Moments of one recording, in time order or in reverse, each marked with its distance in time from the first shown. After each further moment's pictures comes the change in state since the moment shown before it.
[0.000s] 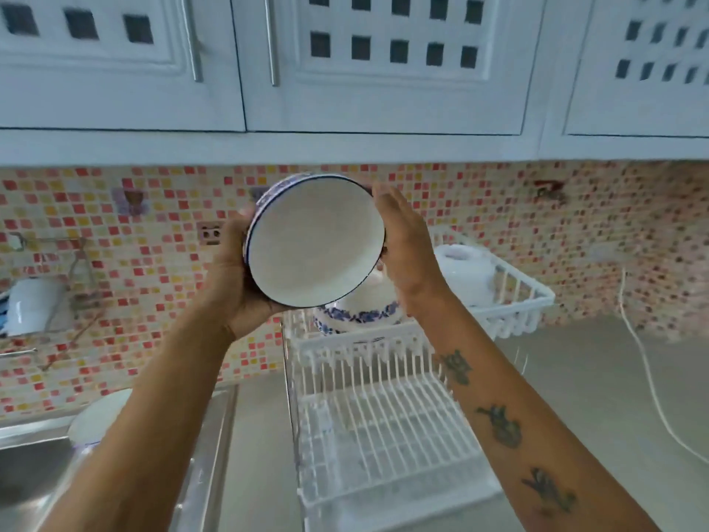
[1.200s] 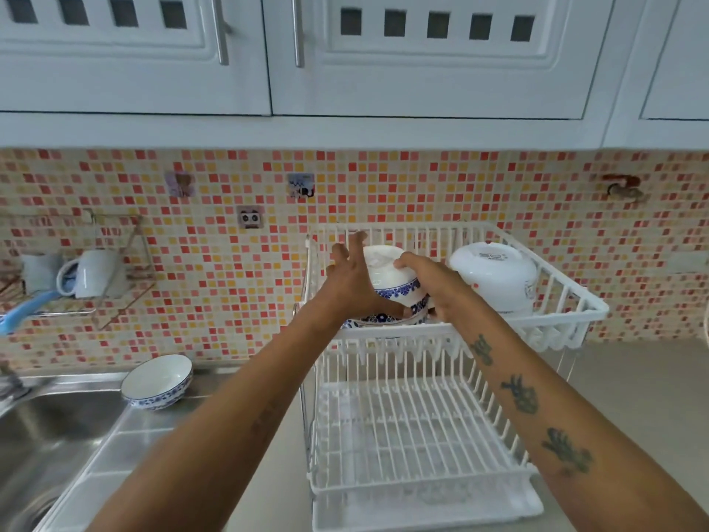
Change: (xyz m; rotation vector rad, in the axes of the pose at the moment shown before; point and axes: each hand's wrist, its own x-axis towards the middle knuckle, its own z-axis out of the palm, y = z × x) left_hand 0.065 -0.083 0.054 1.362 0.163 0.135; right_hand 0.043 0.095 -0.045 -0.218 -0.157 0.696
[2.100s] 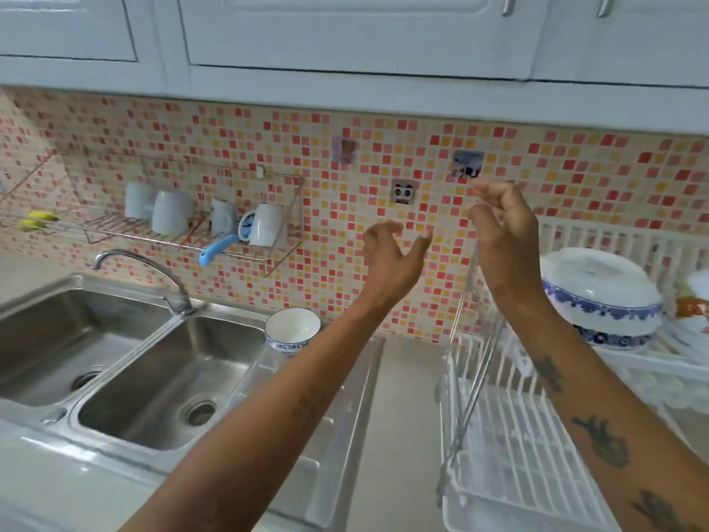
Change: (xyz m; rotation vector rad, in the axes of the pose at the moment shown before) left_hand -0.044 -0.142 -0.099 -0.486 0.394 -0.259; right_hand -0.053 -0.061 0.184 0.096 0.121 -0.760
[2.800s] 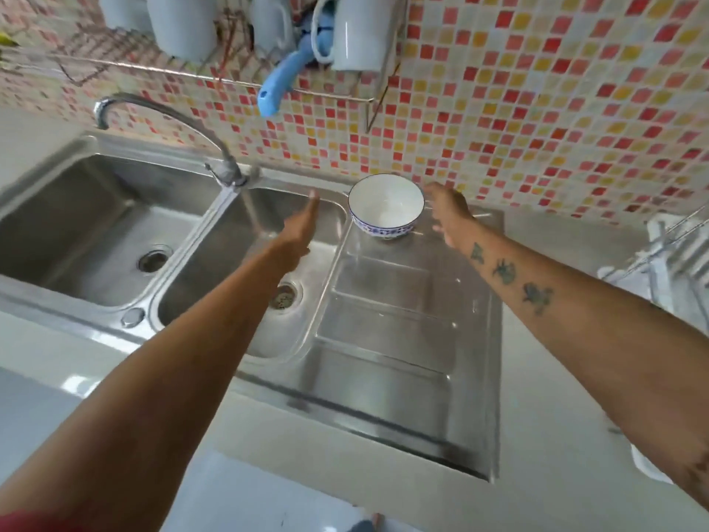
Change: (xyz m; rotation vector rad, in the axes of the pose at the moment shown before) left_hand 0.055 -0.338 -0.238 -0.104 0.008 -0.865; right_hand -0.049 0.259 0.325 0.008 -0.353 1.034
